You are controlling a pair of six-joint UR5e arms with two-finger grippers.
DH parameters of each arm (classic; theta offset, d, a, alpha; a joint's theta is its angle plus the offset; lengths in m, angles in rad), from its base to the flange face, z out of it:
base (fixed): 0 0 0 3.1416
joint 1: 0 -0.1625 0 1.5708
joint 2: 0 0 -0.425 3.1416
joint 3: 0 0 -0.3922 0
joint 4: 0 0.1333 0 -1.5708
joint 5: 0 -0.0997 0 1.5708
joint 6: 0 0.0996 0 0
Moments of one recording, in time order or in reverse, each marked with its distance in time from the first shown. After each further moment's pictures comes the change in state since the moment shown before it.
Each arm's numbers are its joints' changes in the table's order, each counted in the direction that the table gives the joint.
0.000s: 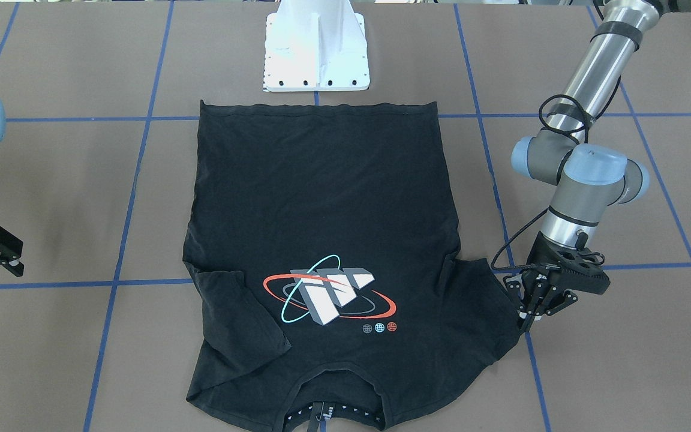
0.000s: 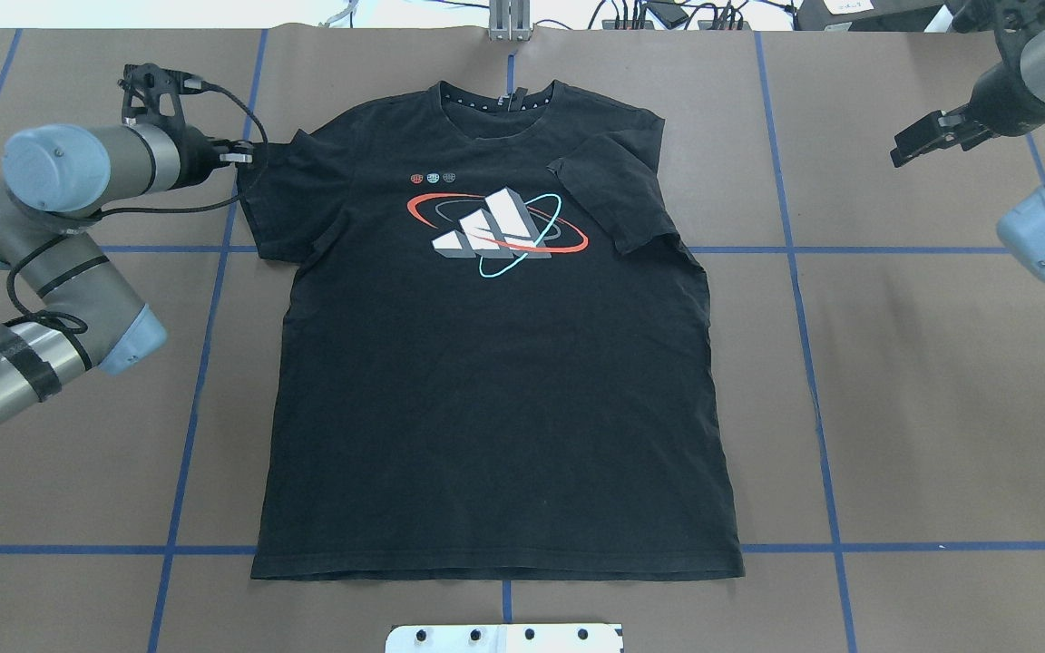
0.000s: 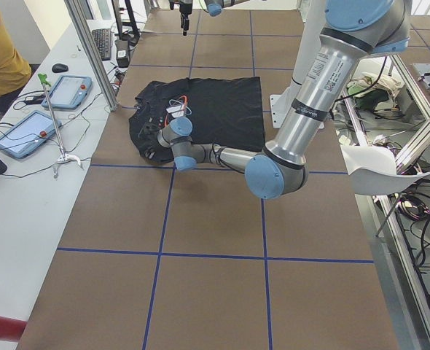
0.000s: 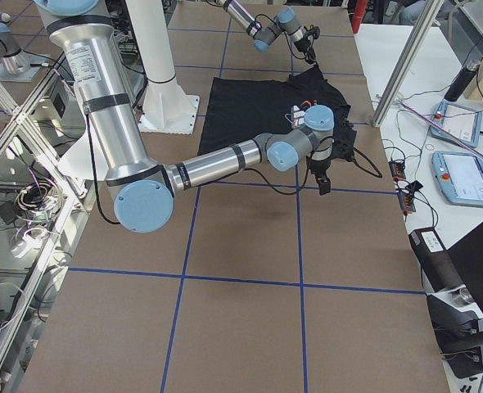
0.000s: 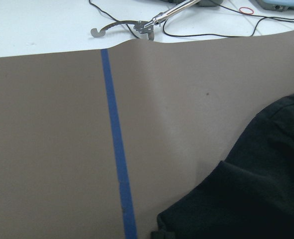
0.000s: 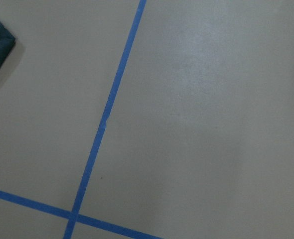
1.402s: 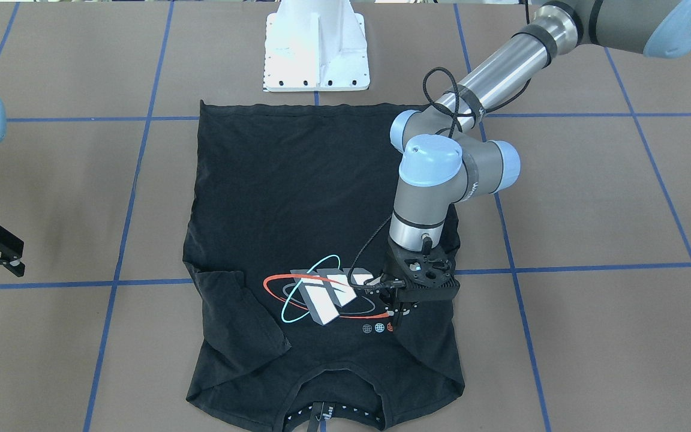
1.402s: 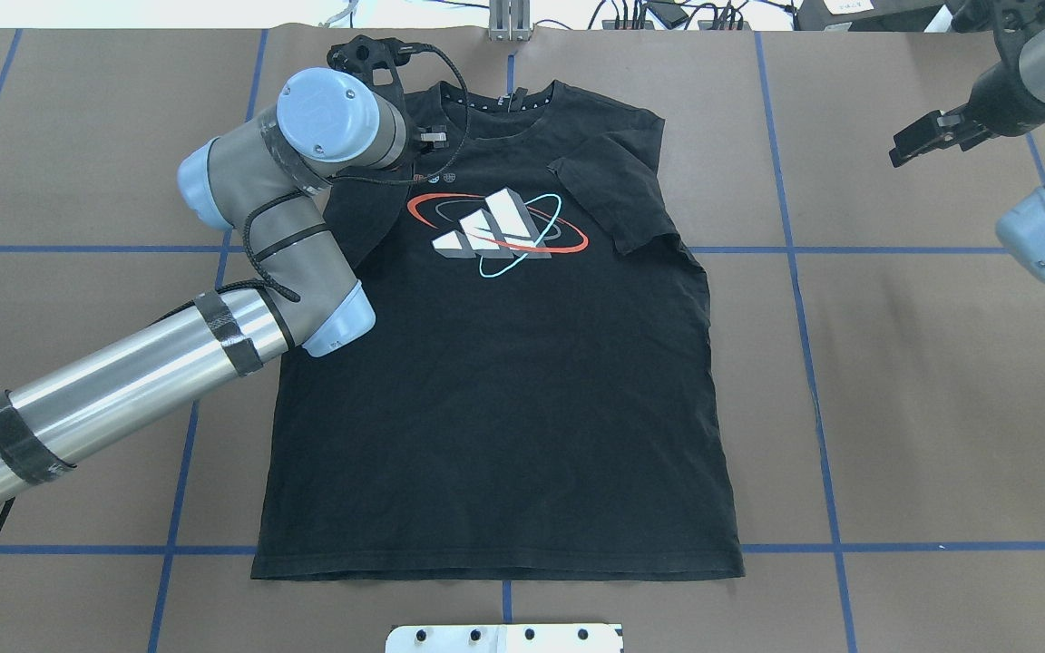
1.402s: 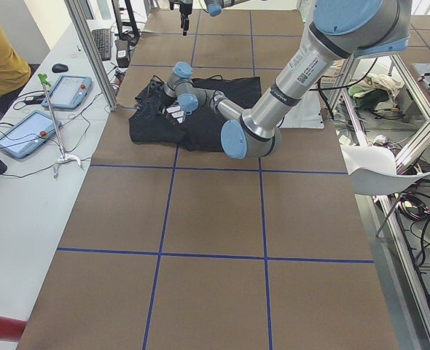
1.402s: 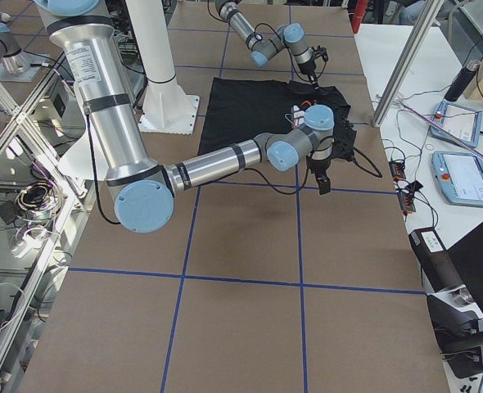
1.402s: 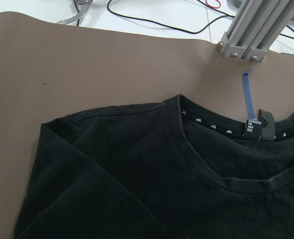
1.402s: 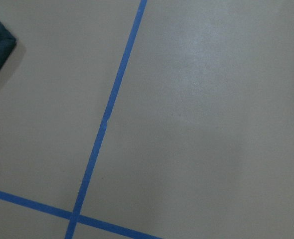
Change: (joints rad) left arm -0.138 0.359 0.064 0.440 -0.034 -0.307; right arm 0.001 -0.001 0.000 0.000 0.000 0.004
